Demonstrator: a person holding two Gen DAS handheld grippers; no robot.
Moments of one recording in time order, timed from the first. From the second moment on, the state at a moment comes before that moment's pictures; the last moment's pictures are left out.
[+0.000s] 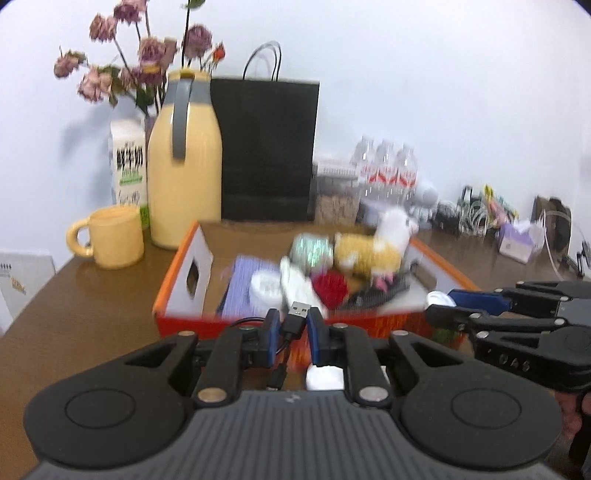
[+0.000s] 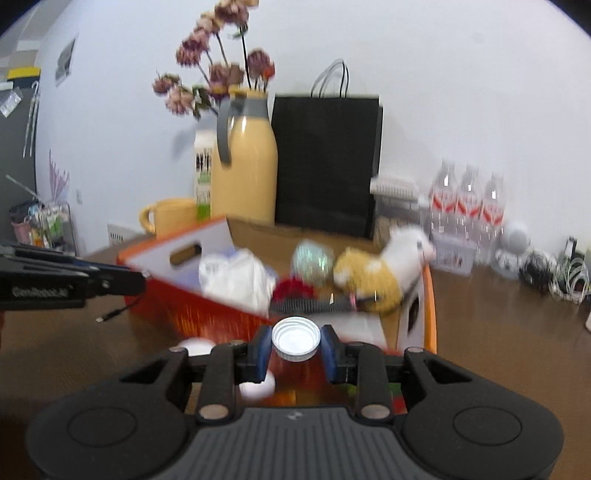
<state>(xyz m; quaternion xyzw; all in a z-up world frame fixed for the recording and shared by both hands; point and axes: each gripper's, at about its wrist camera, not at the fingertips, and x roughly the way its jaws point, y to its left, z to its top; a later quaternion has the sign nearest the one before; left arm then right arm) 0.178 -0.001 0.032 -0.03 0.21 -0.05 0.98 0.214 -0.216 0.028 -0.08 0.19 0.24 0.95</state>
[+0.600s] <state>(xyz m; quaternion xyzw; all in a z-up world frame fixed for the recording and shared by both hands) 0.274 0.002 0.047 -0.07 0.17 0.00 0.98 0.293 -0.185 0.033 -0.04 0.16 0.21 0.96</state>
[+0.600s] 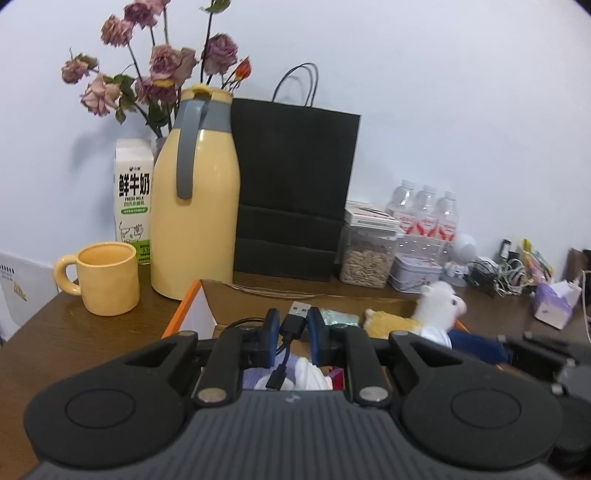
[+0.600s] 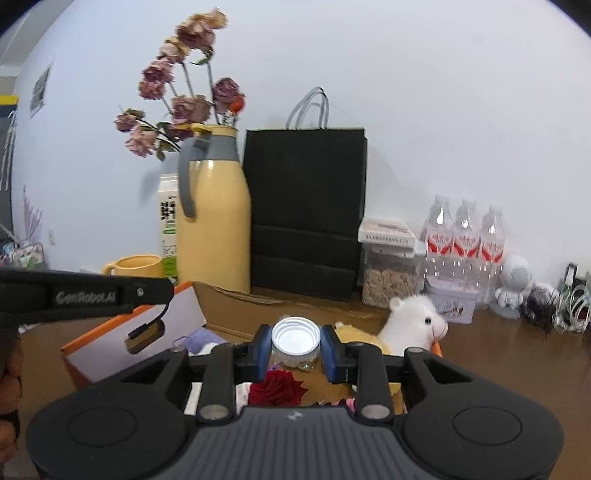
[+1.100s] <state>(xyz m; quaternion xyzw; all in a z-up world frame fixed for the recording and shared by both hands) 0.284 0.004 0.026 -0.06 0.19 -0.01 0.98 0.303 -0.190 0.014 -0.03 0.19 0.20 0.96</state>
